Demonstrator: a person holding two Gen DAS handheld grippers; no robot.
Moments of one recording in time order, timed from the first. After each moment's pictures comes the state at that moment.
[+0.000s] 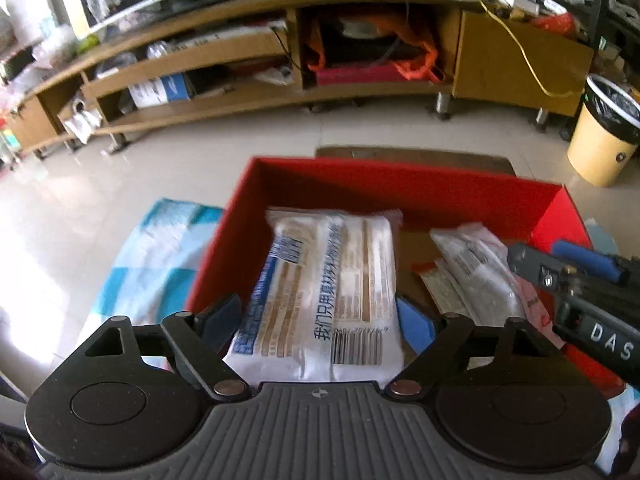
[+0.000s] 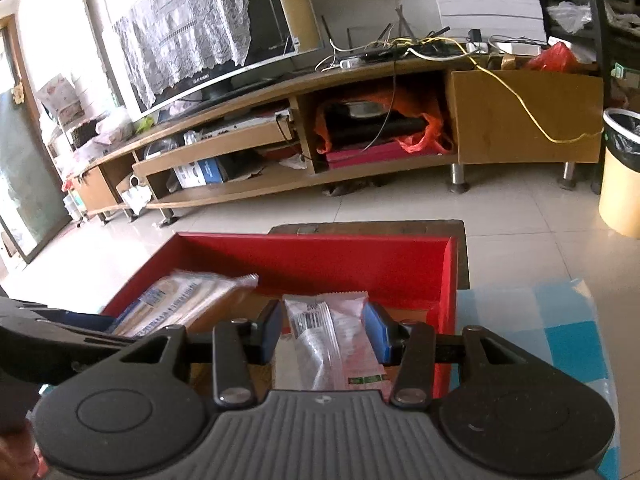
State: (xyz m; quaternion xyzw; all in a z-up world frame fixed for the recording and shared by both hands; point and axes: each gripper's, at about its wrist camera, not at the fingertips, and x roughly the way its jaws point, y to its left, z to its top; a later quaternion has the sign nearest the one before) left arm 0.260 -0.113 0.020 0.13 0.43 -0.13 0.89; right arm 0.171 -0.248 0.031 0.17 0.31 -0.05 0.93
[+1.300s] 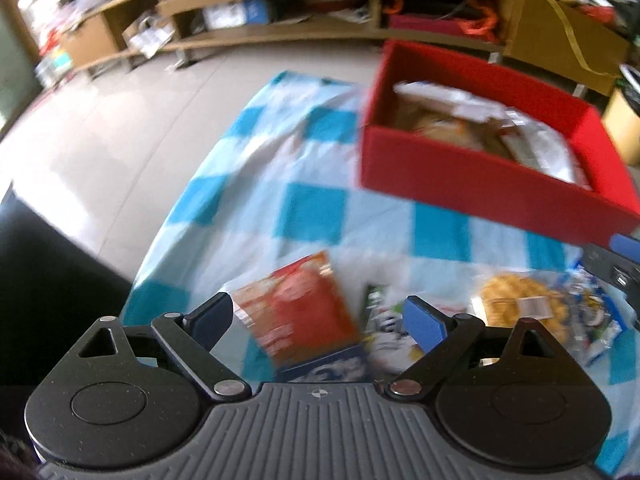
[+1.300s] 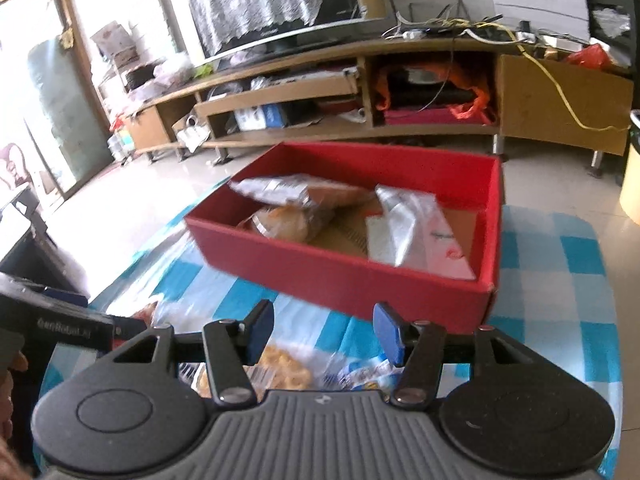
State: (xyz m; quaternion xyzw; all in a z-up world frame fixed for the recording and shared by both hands) left arm 0.167 0.025 0.013 0.09 0.50 -0.06 0.86; right arm 0.071 -0.171 0.042 0.13 0.36 0.03 0.92
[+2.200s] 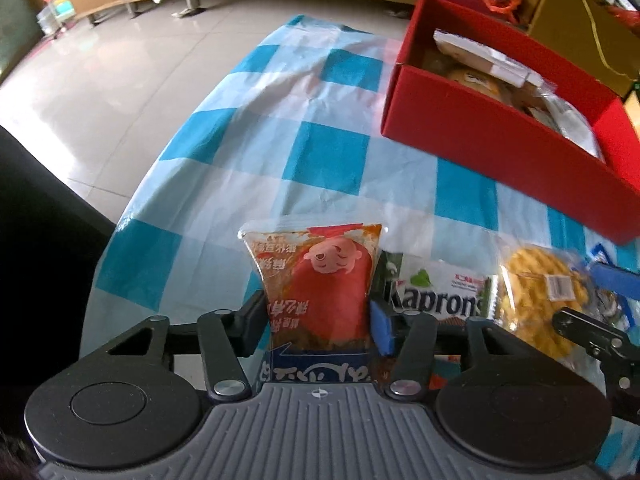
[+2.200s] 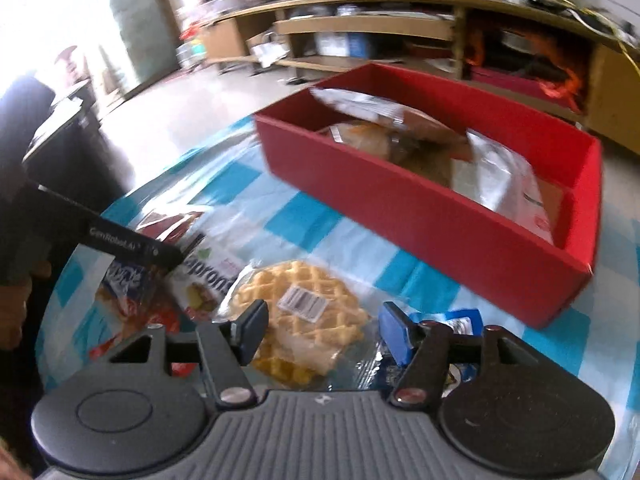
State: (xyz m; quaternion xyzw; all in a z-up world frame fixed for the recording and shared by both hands) left arm 0.163 0.043 -0.008 0.05 0.55 -0.06 0.83; right arm 0.083 -0.145 0.015 0.04 0.43 0.16 0.89
